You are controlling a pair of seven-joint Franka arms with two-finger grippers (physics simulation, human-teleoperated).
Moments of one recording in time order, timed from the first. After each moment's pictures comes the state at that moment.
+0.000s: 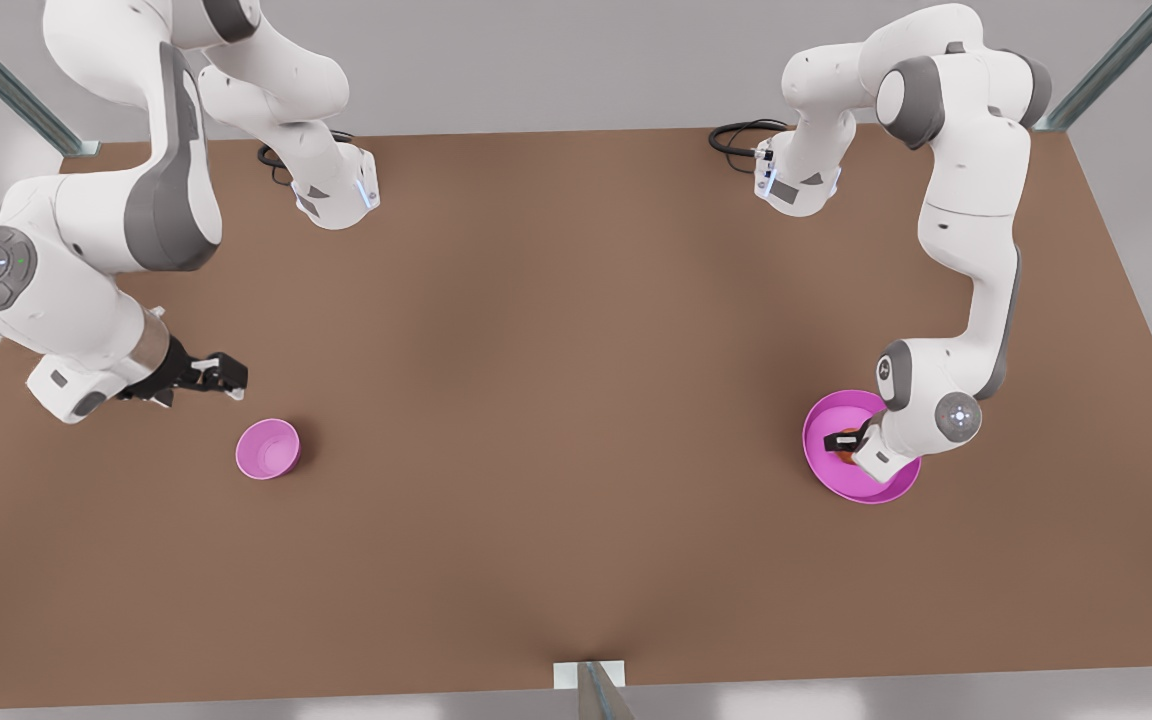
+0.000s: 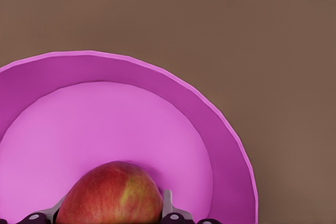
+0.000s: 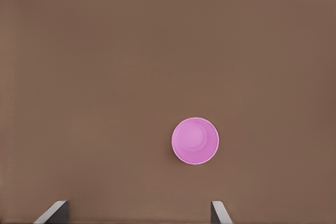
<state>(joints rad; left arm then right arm) 0.08 0.65 -0.08 -1.84 0.00 2.35 0.01 0.07 0.21 0.03 -1.40 -0.02 1.61 0.00</state>
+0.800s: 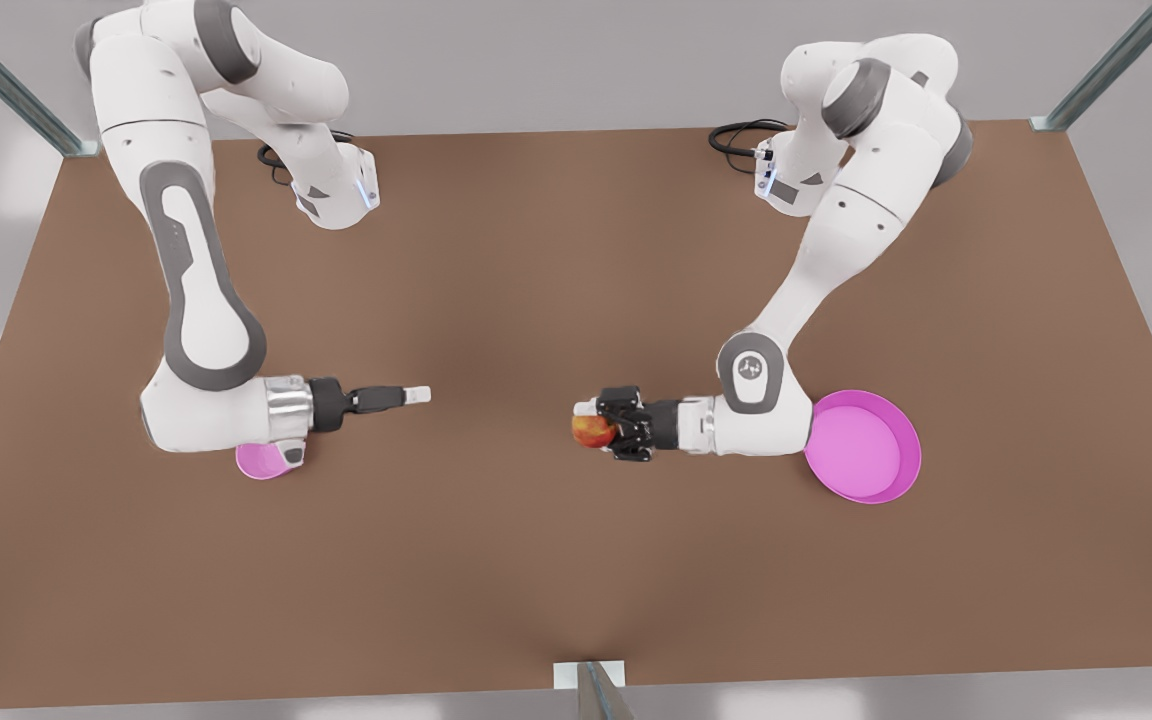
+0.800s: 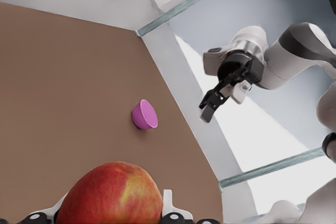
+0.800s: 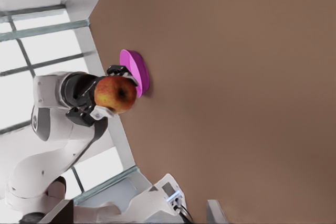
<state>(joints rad) -0.09 0.84 -0.54 -1.42 -1.26 2.23 1.04 -0.05 0.41 0.23 -1.73 1.10 1.75 -0.14</state>
